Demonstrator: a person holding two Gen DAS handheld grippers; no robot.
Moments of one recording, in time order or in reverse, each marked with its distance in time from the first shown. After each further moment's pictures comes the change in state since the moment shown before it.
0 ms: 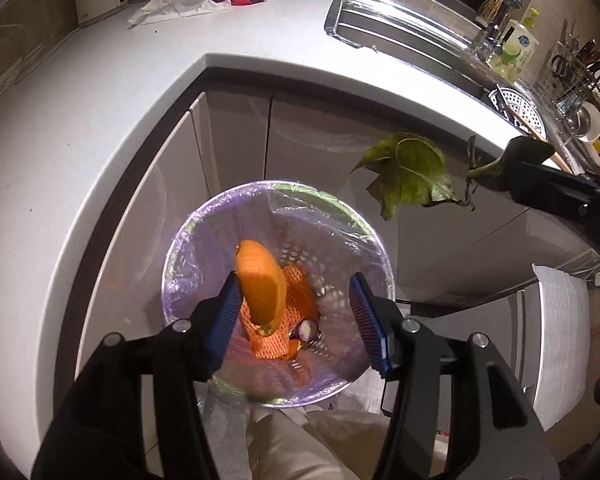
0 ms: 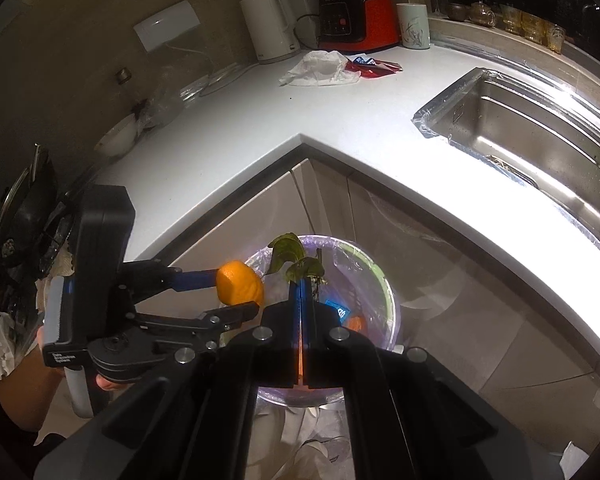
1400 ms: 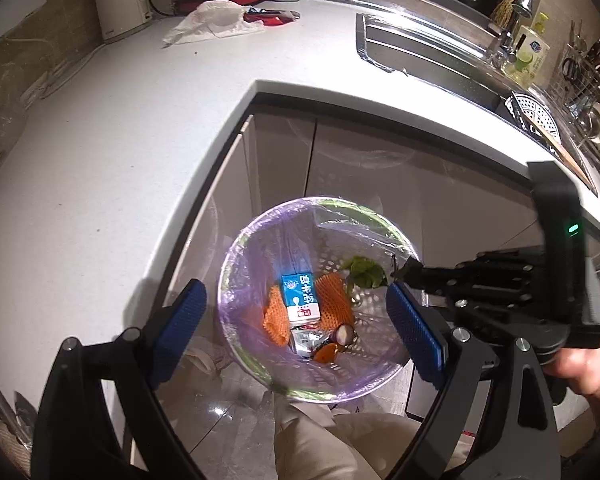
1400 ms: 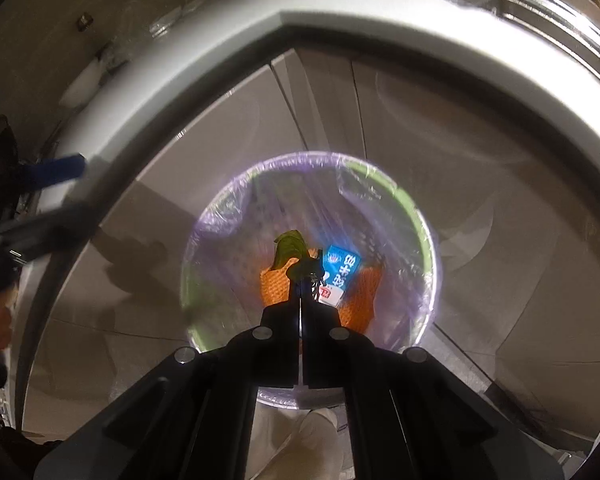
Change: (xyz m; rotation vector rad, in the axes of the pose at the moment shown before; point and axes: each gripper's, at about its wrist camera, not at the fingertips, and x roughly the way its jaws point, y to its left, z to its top) left arm -0.042 0.033 0.013 0.011 -0.031 0.082; right arm 0.127 -0.009 -0.046 0.054 0.226 0.002
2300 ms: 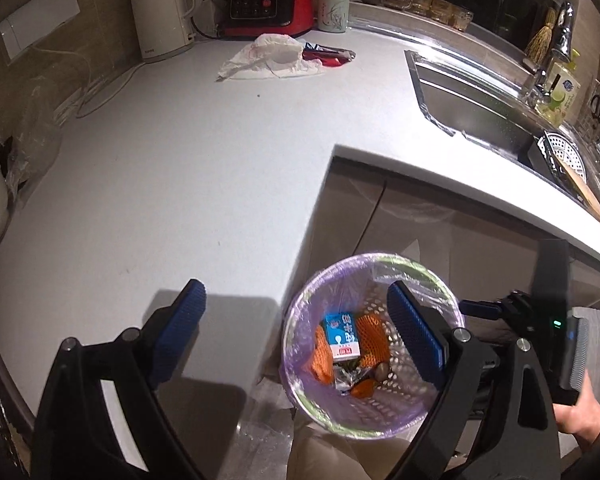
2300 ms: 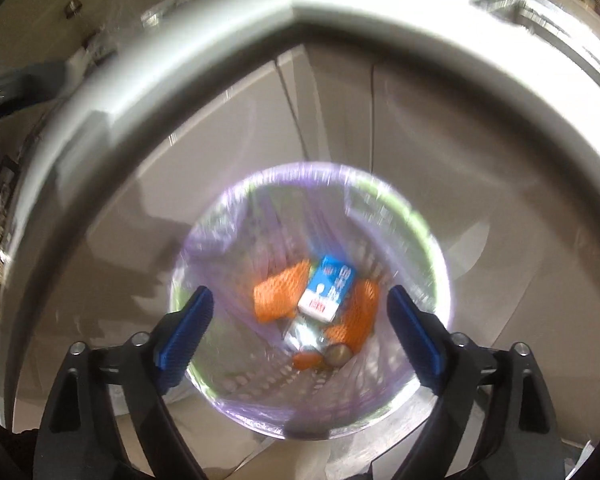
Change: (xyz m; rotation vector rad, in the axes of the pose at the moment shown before) left arm -0.008 0.059 0.060 -0.041 -0.077 0.084; right arm -0.002 0.017 0.035 -0.030 -0.032 -0.078
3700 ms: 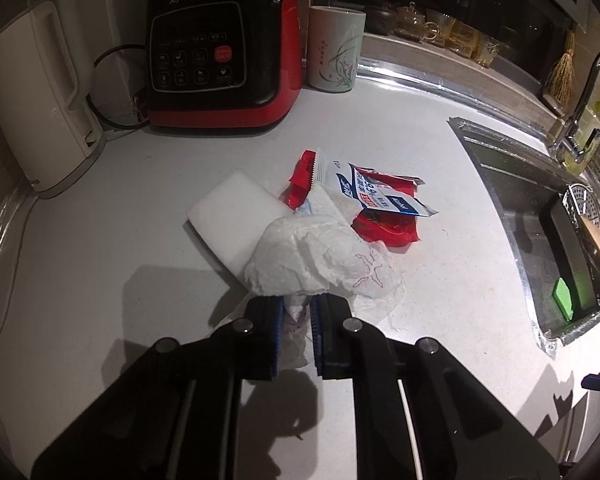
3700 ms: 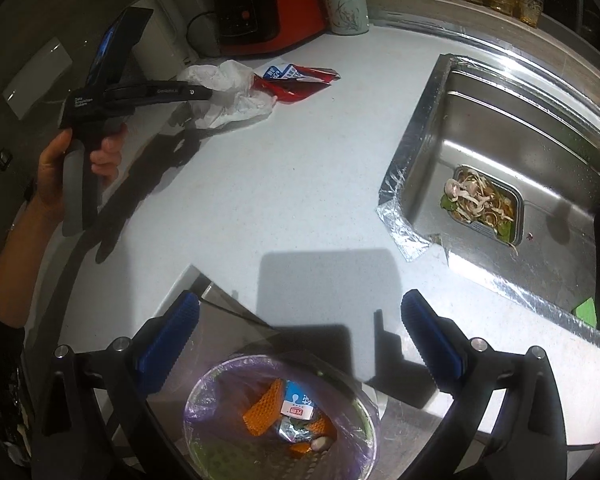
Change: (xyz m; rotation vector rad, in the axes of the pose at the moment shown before) left arm 0.185 0.047 0.280 0.153 -0.057 -0.154; right arm -0.041 -0.065 0.164 0.215 -0.138 -0.105
